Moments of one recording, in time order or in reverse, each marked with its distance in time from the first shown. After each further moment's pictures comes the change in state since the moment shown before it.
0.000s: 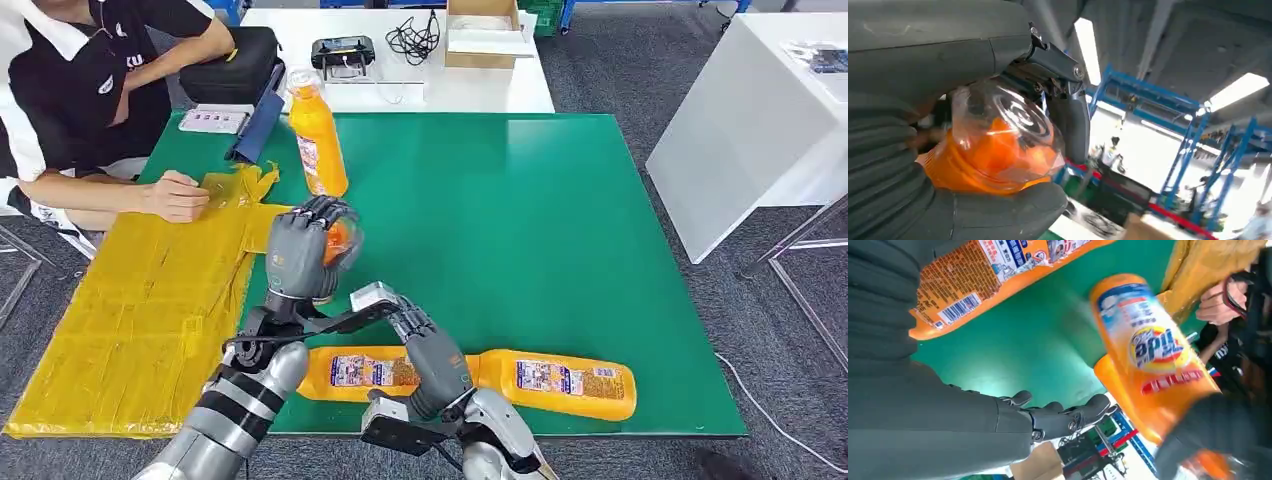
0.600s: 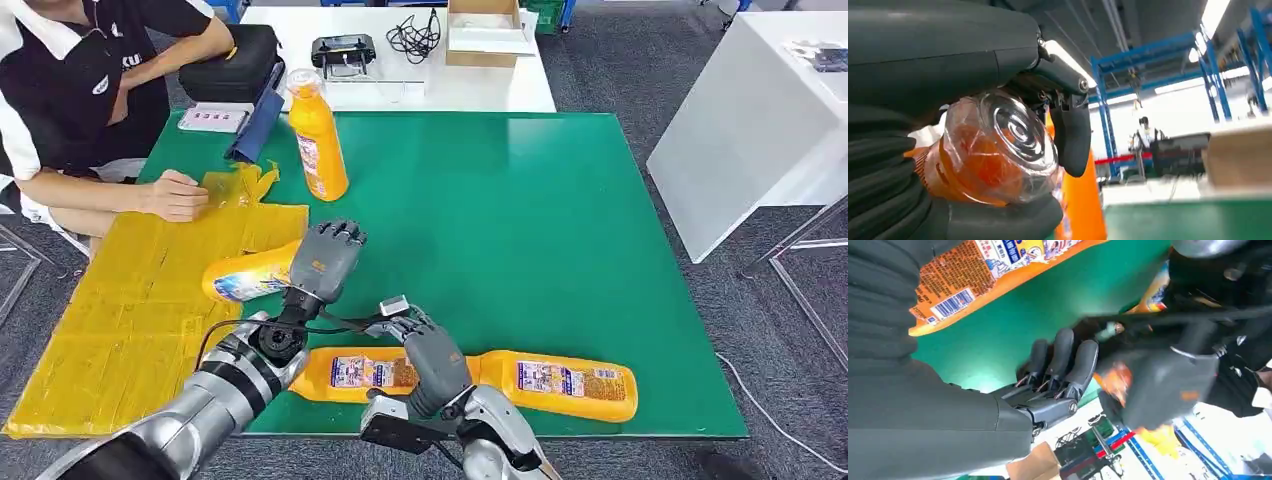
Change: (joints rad) left arm -0.208 0.105 -0.293 0.420 -0.324 -0.062 0.402; right arm -0.005 -0.001 0.000 -0.015 -0.007 0.030 -0.001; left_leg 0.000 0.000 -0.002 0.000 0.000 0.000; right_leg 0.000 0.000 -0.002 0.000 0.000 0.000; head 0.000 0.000
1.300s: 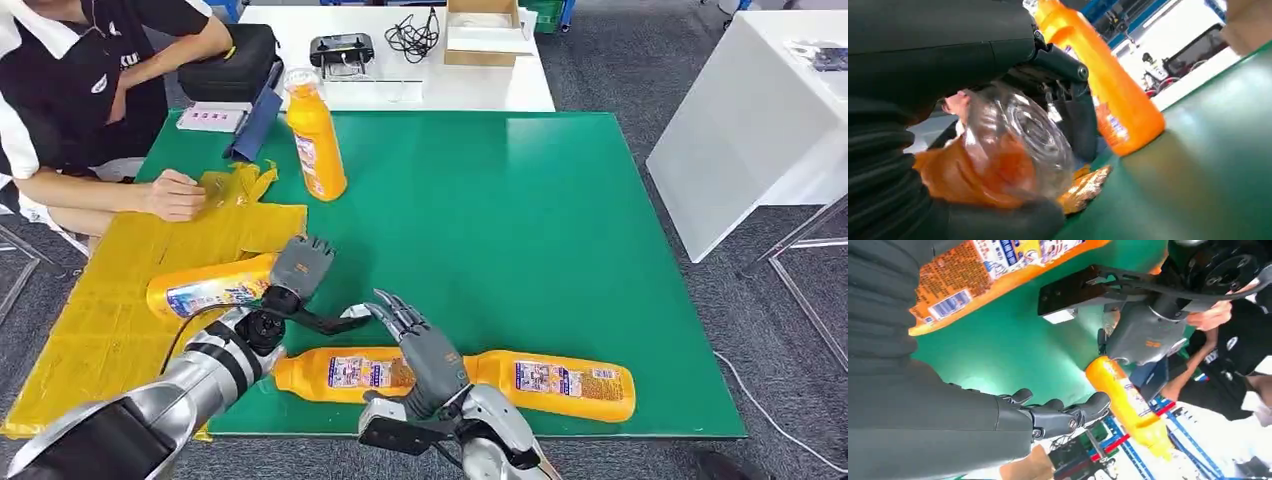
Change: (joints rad) left arm -0.134 0.036 -0.107 0.314 0.000 -0.160 0.071; right arm -0.006 0.003 0.006 -0.003 -0.005 0.023 -0.015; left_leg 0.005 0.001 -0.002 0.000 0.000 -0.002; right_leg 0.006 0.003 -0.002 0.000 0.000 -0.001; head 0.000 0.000
